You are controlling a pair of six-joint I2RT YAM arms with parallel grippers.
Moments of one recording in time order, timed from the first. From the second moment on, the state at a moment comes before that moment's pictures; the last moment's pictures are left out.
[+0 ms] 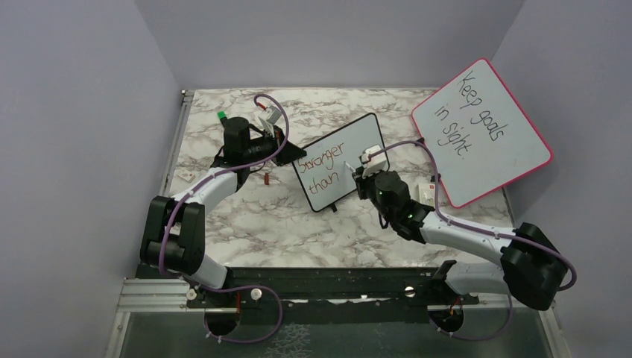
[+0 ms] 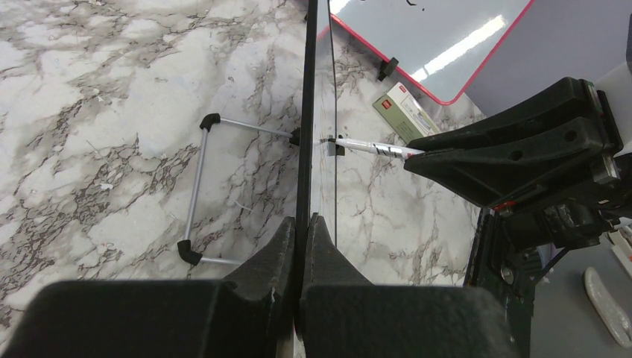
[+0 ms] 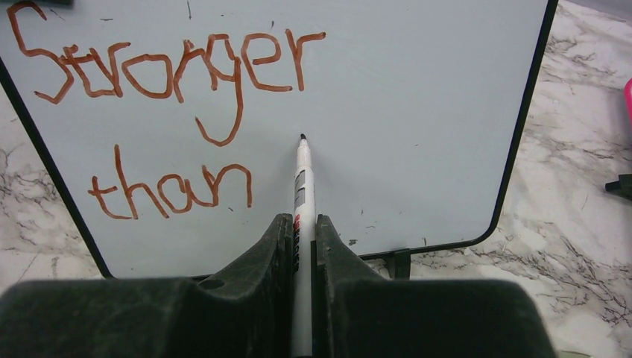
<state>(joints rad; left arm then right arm) -0.22 1.51 0.87 0.37 0.87 -0.32 0.82 1.23 0.57 0.40 0.41 0.03</state>
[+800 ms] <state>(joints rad) -0.22 1.51 0.87 0.36 0.87 -0.32 0.81 1.24 0.61 0.25 0.39 0.09</state>
